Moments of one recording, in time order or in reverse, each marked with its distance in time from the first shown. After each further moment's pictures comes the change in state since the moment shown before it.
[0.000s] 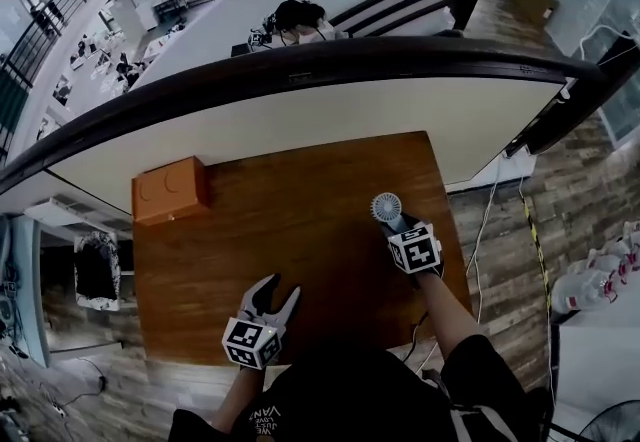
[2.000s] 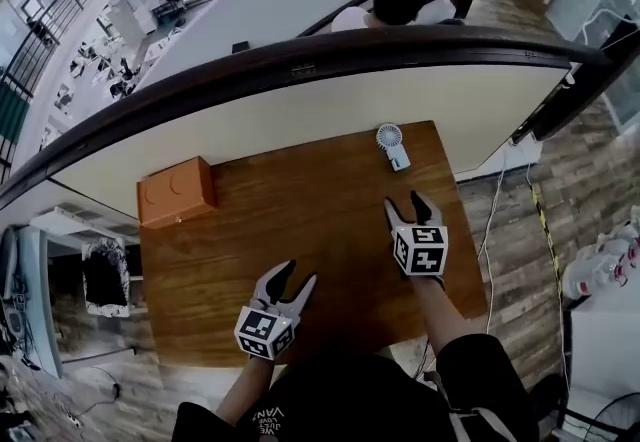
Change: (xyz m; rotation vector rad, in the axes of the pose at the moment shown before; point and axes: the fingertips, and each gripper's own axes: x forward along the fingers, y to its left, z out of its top) left arm 0.015 0.001 0.016 0.086 -0.032 -0.074; right arm -0.035 0.005 0.064 0.217 -0.357 -0.149
